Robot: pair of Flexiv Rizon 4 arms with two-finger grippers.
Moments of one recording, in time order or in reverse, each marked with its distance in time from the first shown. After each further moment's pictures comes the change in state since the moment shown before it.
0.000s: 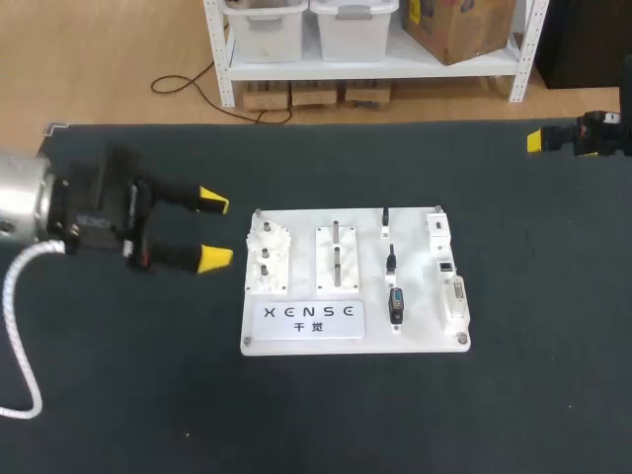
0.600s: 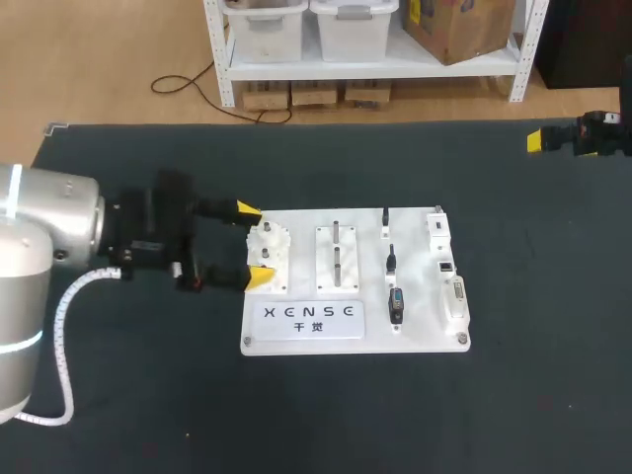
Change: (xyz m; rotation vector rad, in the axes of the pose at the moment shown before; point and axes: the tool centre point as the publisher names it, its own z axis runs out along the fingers) left arm 0.006 -0.006 0.046 -0.078 0.073 0.066; right arm 0.000 0.000 0.000 0.000 0.000 0.000
